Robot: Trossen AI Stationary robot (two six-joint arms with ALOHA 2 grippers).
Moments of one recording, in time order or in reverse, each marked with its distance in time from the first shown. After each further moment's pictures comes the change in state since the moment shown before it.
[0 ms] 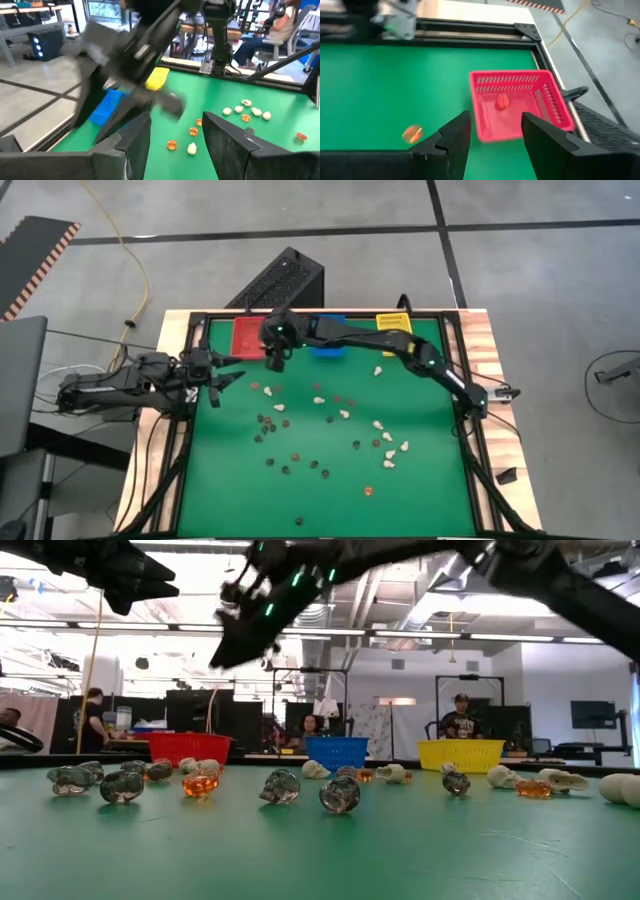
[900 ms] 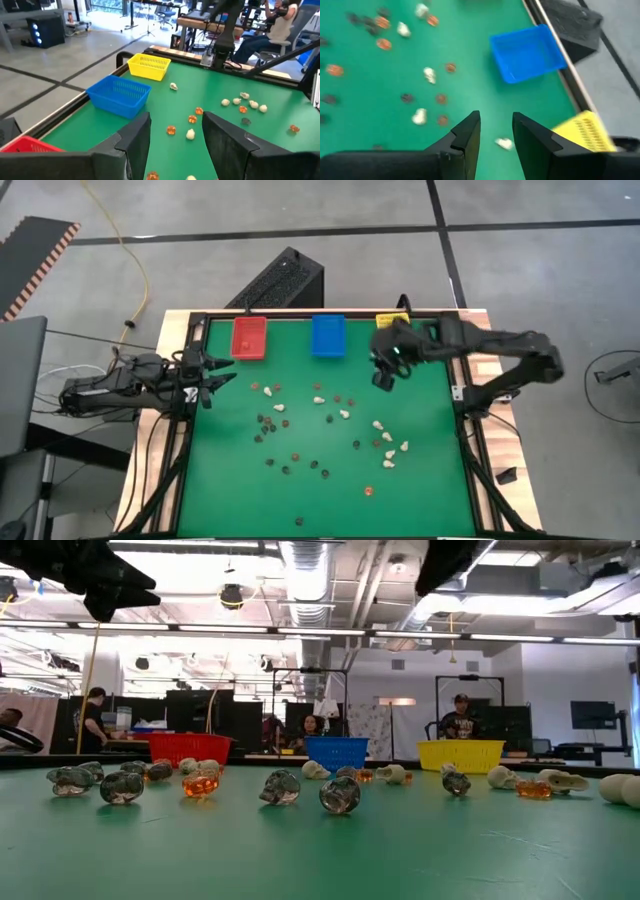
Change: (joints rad) left arm 0.000 -0.121 0.000 -0.172 0.000 -0.068; right arm 0.189 -1.022 -0.861 -0.470 0.246 0.403
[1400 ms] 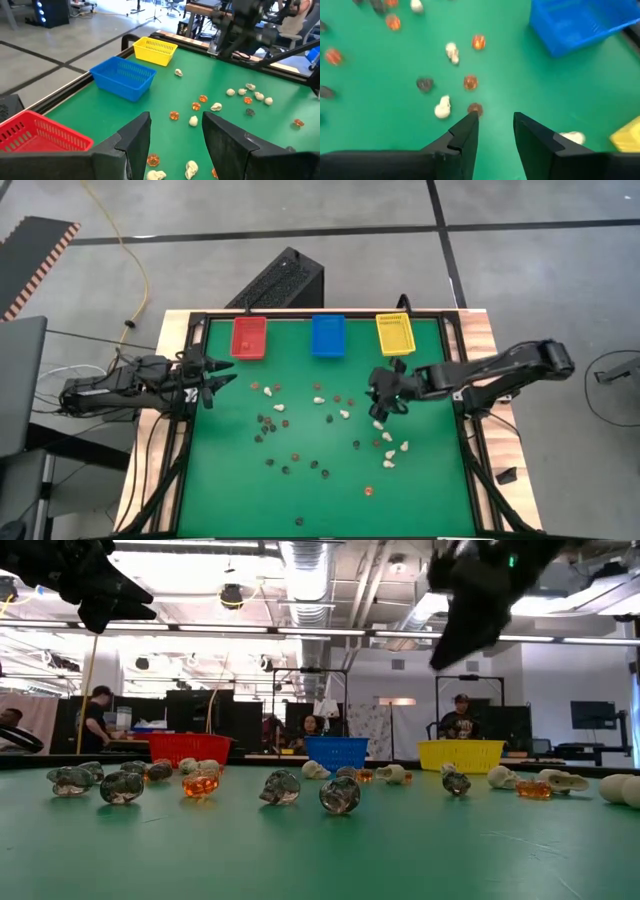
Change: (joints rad) left arm 0.000 0.000 -0.004 -0.068 -0.019 -0.072; right arm 0.163 -0.080 -0.601 0.529 0.071 0.221
